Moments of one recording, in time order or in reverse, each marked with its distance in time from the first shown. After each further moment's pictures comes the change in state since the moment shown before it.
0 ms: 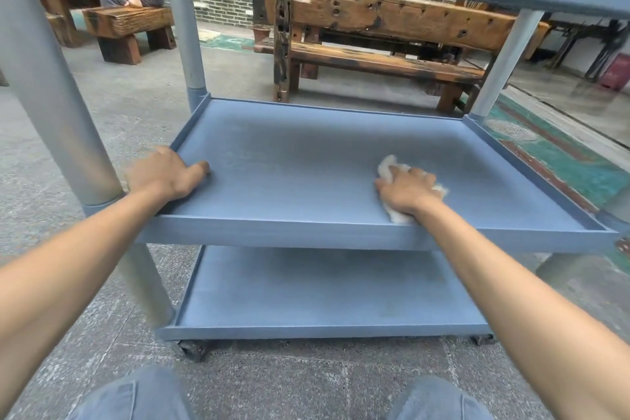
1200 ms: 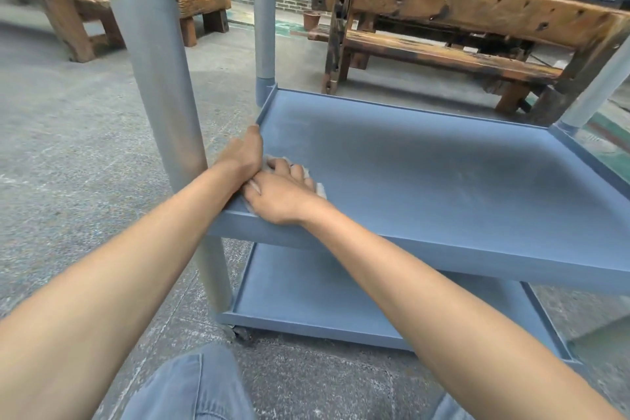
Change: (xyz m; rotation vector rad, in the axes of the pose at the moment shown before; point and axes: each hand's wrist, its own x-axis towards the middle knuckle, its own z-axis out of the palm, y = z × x) left_hand 0.029 -0.010 -0.009 -0.704 -0.292 -0.209; right_hand -0.117 -0.280 0.056 0.081 -0.252 -0.700
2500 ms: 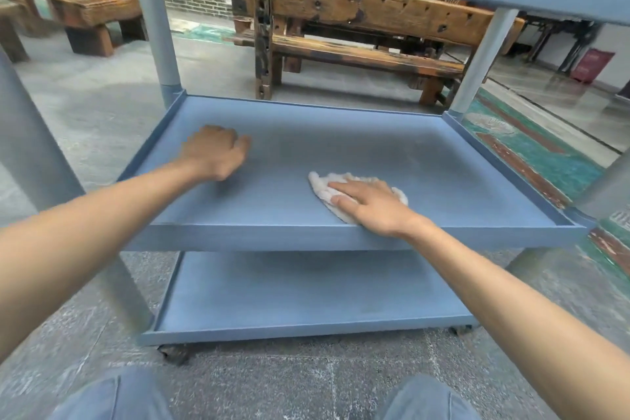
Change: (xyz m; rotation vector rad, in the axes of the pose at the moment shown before) left_hand -0.055 0.074 0.073 0.729 -0.018 0.681; right_hand -0.130 0.270 -0.065 -0.044 0.133 0.109
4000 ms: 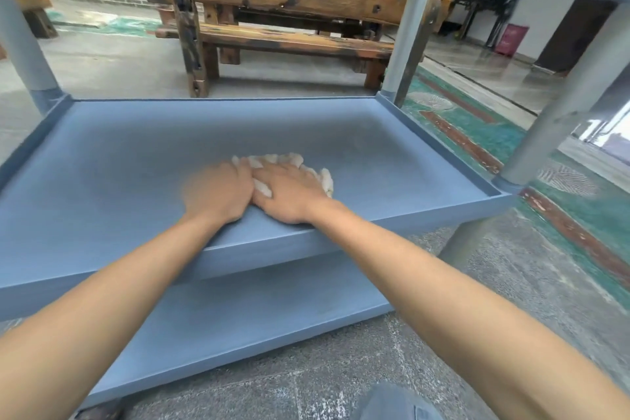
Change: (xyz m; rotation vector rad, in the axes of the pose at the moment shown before) left_hand 0.012 0.125 0.096 -0.051 0.033 -0.054; right_hand 0.058 -0.004 0.005 -0.049 0.114 0.000
